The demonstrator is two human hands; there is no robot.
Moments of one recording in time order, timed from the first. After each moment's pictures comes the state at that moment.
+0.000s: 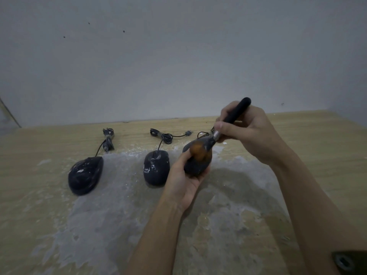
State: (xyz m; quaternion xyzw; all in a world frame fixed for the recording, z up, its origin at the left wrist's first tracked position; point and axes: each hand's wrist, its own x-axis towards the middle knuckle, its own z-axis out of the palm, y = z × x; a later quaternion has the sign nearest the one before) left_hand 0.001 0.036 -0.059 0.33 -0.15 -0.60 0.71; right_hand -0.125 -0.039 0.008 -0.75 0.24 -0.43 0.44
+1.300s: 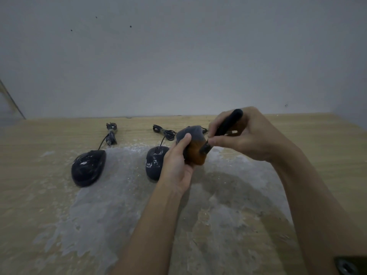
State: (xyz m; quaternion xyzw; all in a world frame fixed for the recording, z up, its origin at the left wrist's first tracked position) left_hand 0.012 0.026 -0.048 0.35 -0.15 -0.55 0.74; right_hand -0.125 -0.021 0.023 -0.86 0.24 -0.31 0.32
